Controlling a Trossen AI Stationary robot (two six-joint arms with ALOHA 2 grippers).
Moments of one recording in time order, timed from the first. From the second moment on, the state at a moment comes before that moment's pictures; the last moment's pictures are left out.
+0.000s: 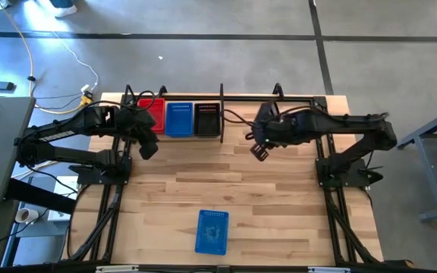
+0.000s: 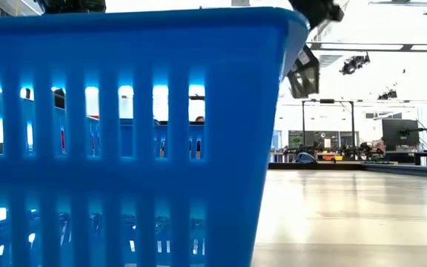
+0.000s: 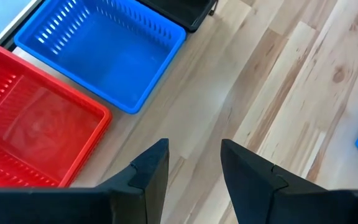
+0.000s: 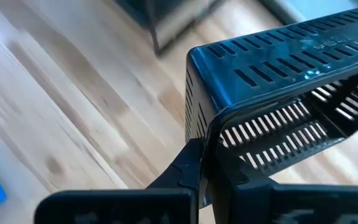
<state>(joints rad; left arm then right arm) 0.37 0.90 1.03 -1.15 -0.10 -0.31 0.02 1.48 1.54 -1.26 0.36 0.68</state>
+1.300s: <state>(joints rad) 0.37 0.90 1.03 -1.15 -0.12 -0.31 -0.04 2.02 2.32 -1.27 0.49 0.05</state>
